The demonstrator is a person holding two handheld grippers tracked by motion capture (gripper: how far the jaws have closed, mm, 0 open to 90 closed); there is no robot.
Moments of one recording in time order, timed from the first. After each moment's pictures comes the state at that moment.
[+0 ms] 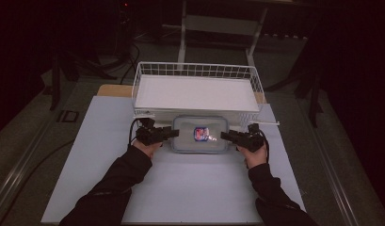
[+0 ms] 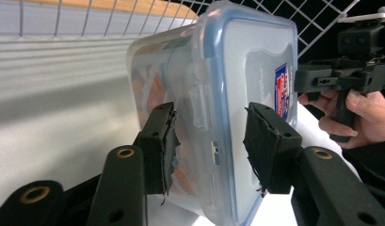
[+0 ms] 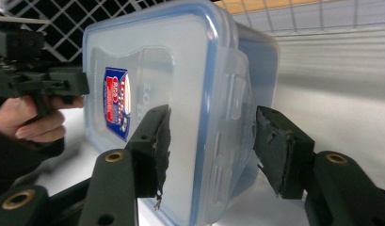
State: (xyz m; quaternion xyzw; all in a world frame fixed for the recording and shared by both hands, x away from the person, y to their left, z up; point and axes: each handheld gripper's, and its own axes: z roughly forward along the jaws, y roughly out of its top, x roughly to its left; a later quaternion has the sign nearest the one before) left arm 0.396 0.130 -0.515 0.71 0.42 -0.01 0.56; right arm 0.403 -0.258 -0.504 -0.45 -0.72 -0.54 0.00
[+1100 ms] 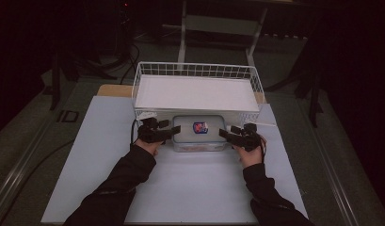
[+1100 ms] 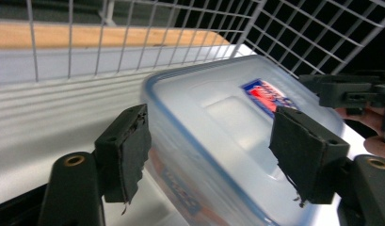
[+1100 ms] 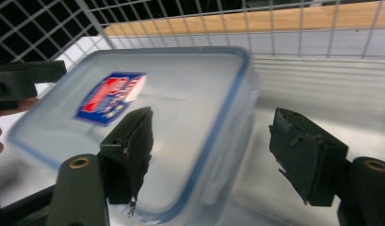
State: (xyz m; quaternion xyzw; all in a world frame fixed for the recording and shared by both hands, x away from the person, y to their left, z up) left arm 0.385 0.121 -0.502 0.70 0.44 0.09 0.56; right arm 0.394 -0.239 -0.496 -0.47 -0.71 -0.51 -0.11
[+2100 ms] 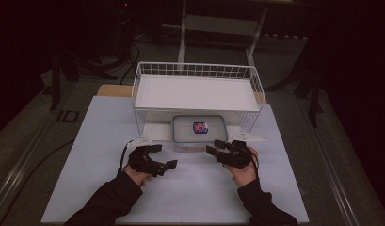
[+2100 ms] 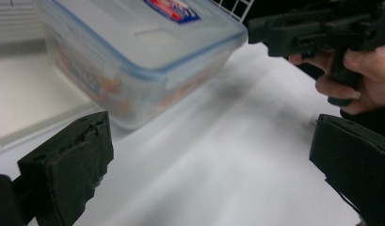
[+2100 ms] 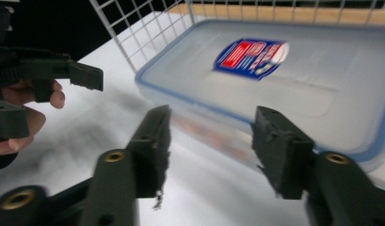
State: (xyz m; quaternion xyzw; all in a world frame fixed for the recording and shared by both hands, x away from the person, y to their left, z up) left arm 0.297 0.130 -0.505 0.76 0.37 0.03 0.54; right arm 0.329 -0.199 -0.484 -0.38 -0.76 -0.52 -0.09
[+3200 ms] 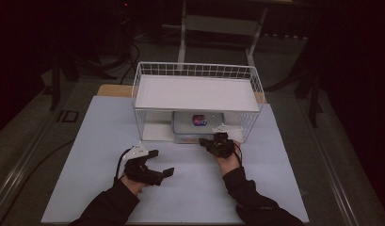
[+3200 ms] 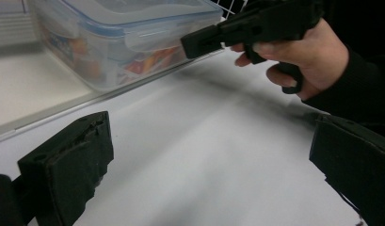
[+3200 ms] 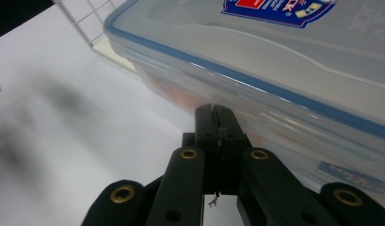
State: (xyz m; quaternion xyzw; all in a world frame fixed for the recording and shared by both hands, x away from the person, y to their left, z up) left arm 0.276 0.135 -0.514 0.75 0.36 0.08 0.55; right arm 0.375 -0.158 -0.512 -0.39 -0.80 -0.45 -0.10
